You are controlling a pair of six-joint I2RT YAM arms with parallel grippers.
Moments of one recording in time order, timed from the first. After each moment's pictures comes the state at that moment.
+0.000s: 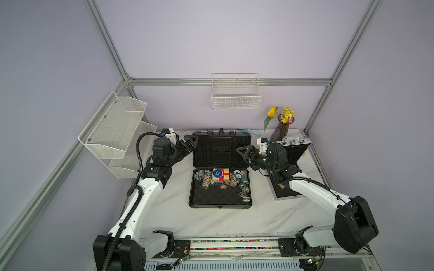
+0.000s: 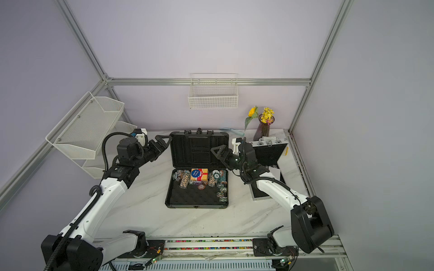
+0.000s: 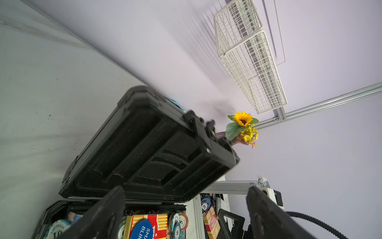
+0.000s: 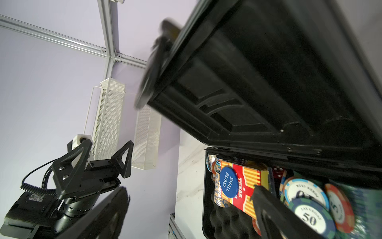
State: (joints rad) left arm -0.12 1.18 1.04 -0.17 0.30 -0.86; right arm 0.46 1.41 0.95 0.17 -0.41 1.11
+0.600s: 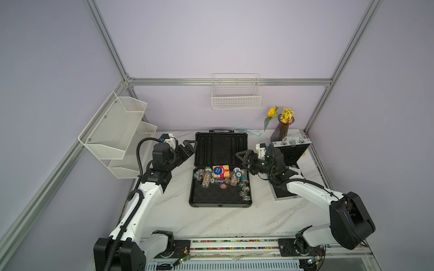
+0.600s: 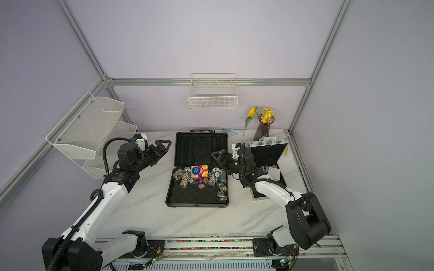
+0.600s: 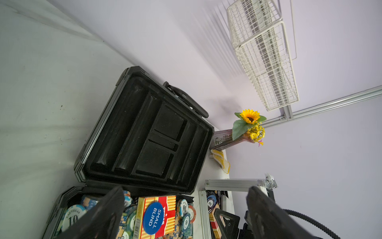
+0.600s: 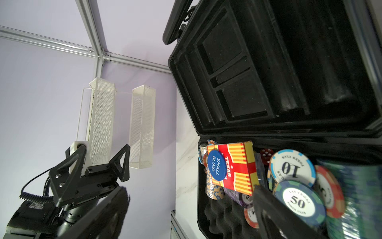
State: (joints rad) left arm -0.10 1.12 0.92 -0.15 0.31 -0.85; right arm 0.46 1.43 0.84 0.25 -0.41 1.16
